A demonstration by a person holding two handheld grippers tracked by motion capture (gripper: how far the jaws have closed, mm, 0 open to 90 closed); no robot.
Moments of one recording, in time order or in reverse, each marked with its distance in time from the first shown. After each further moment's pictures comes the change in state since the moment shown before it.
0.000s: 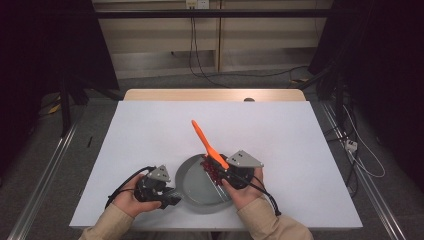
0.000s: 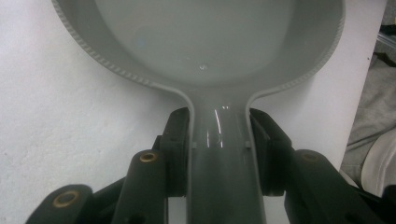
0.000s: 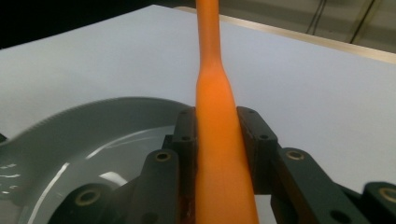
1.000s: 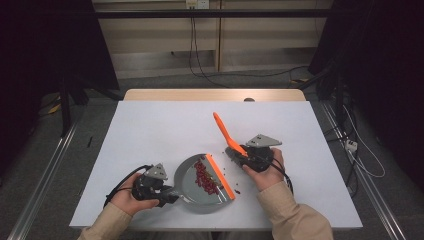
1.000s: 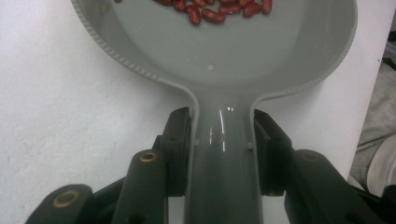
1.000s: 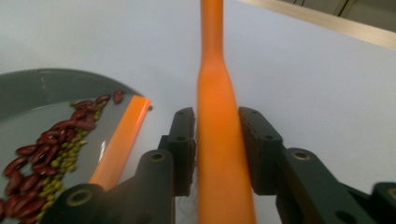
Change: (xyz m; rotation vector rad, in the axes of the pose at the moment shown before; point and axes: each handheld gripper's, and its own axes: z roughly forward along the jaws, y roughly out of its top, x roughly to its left) left arm 0.006 -0.004 -0.002 -0.011 0.009 -0.014; right arm -0.071 0.014 -0.007 0.169 -0.018 -0.015
